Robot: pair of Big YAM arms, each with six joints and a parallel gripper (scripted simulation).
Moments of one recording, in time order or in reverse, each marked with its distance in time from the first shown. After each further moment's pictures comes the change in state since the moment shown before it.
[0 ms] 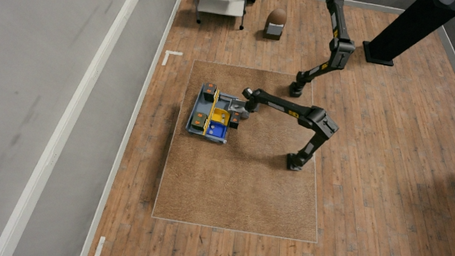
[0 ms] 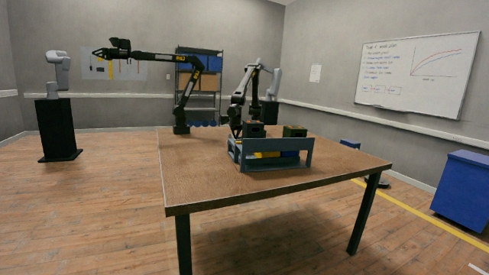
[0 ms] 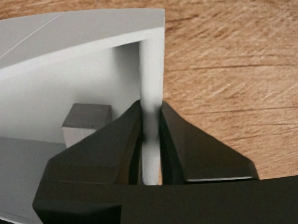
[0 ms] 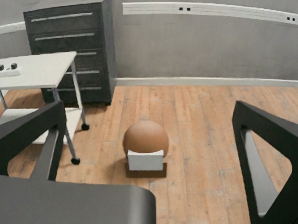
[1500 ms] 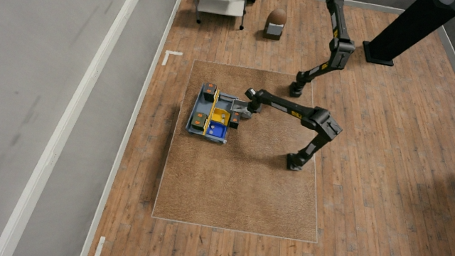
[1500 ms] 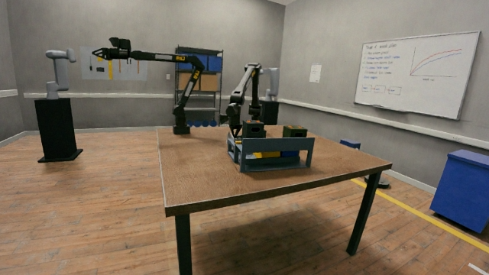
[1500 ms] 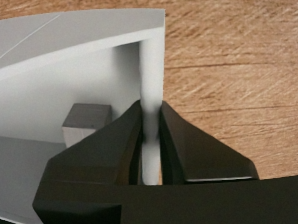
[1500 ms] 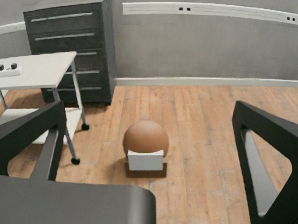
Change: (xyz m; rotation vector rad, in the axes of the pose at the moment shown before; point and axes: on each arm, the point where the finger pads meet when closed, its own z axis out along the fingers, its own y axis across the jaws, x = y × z) left arm -0.001 -0.019 -0.001 -0.003 -0.001 0.001; right arm 0.000 0.000 0.000 0.000 0.000 0.000
